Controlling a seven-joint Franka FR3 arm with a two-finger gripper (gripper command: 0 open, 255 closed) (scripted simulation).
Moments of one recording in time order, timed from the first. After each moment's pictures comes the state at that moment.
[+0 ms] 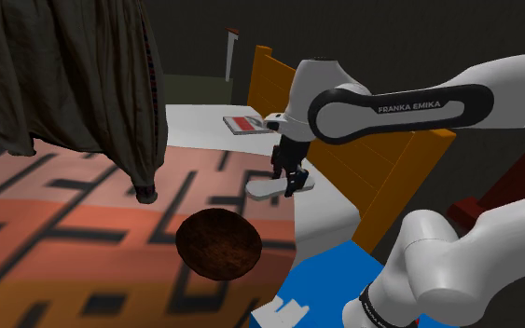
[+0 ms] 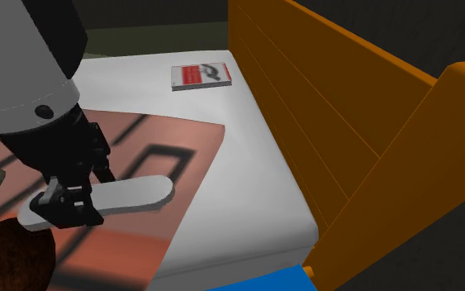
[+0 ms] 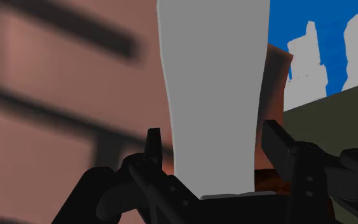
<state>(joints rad) 0.46 -0.56 -0.22 -2.54 -0.11 1.98 -0.96</state>
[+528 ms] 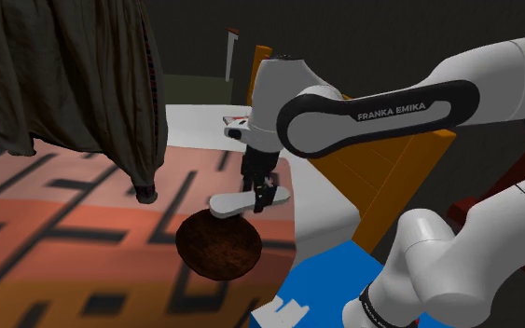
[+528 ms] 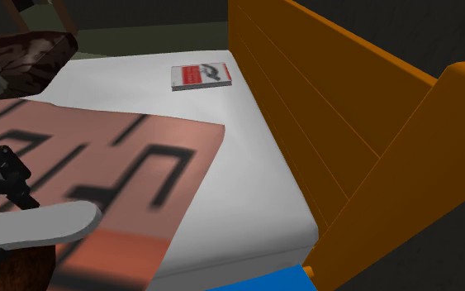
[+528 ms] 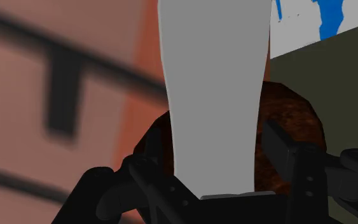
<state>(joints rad) 0.57 -0.41 -0.08 -2.44 -0.01 2.02 -0.78</state>
